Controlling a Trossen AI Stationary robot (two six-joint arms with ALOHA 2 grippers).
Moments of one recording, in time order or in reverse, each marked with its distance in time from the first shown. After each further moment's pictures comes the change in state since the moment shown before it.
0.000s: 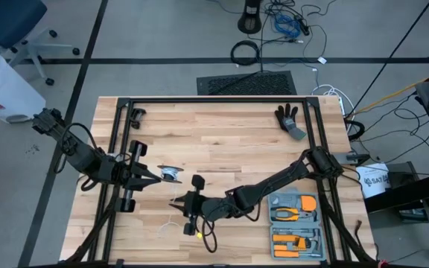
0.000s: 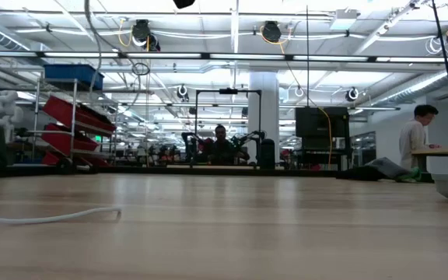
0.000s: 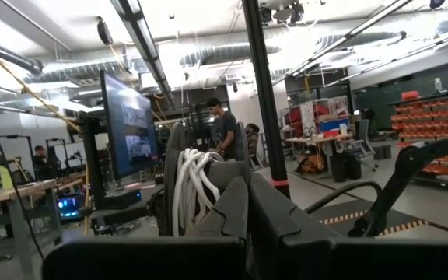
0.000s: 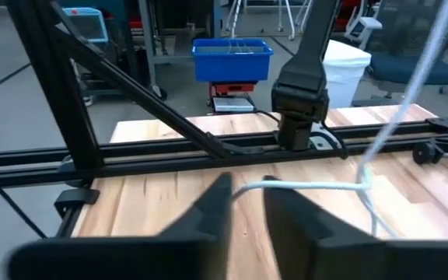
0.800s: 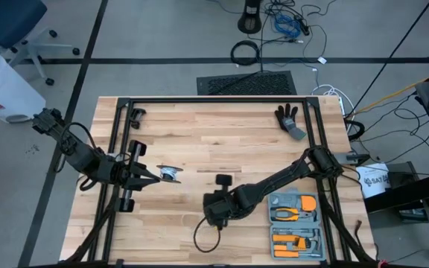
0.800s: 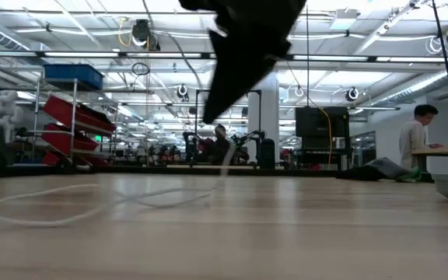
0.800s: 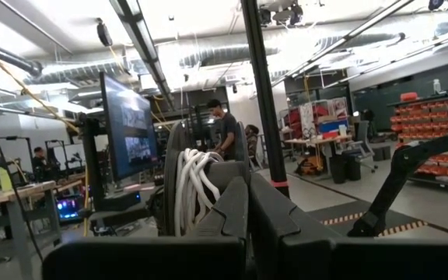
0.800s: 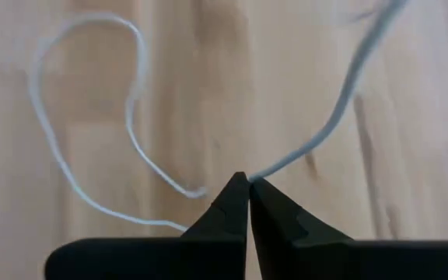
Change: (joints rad) left arm -0.003 -0.004 0.000 0.001 0.000 0.003; right arm 0.002 -0.019 0.000 -0.934 -0.105 0.215
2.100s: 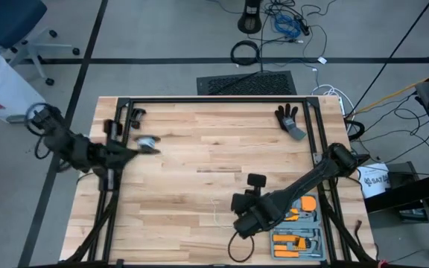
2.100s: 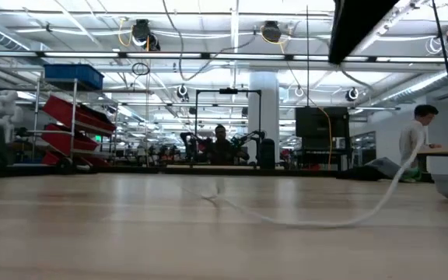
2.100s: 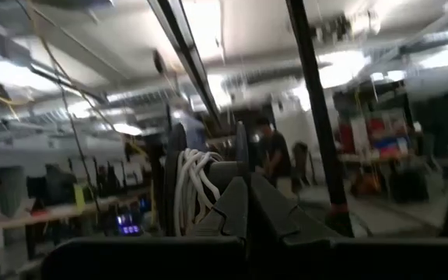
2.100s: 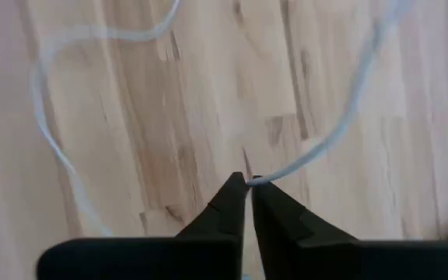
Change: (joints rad) left arm -0.030 -0.197 0.003 -0.058 -0.154 0.158; right arm 0.162 -0.179 0.000 -0.540 0.059 0.328
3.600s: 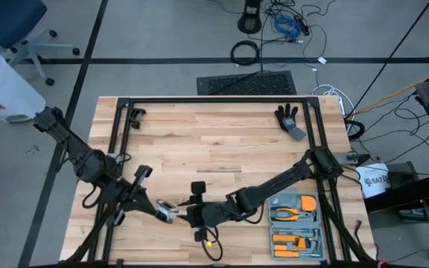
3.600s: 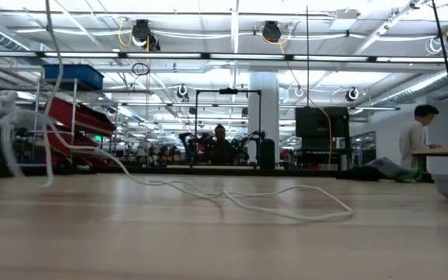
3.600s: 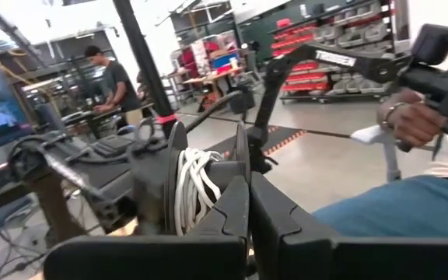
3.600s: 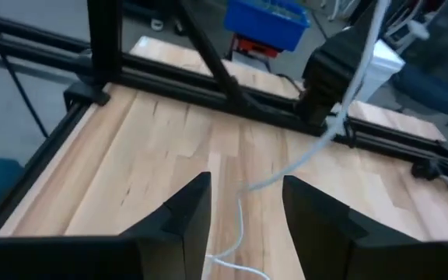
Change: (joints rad) left arm -0.017 0.182 -0.002 -0.300 0.441 -0.185; right arm -0.142 0.173 0.001 1.270 -0.031 -0.777
